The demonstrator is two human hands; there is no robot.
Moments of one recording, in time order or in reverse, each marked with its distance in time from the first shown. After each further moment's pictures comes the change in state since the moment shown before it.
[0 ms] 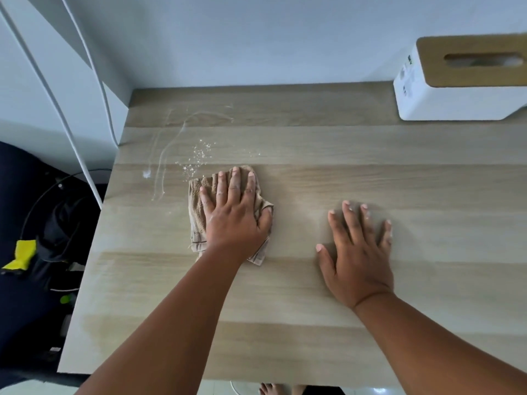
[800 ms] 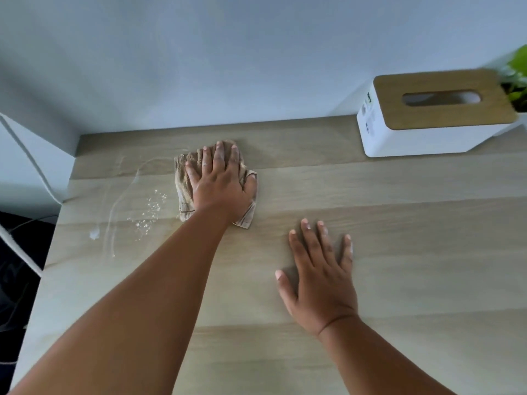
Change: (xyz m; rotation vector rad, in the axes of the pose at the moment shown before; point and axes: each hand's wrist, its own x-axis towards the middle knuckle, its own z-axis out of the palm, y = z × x) left_hand 0.176 0.049 -0.006 0.015 -0.038 0.019; right_hand 0.062 -0.001 -0.009 0.081 -0.028 -0.019
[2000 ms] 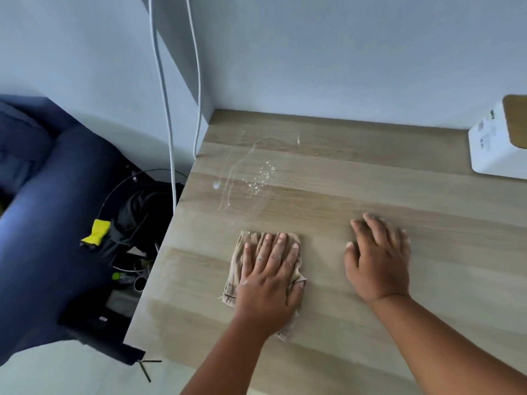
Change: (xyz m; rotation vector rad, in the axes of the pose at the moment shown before) left_hand -0.273 -0.079 0.014 -0.069 0.050 0.078; right_hand 0.007 -0.056 -0.005 0.097 0.162 -0.008
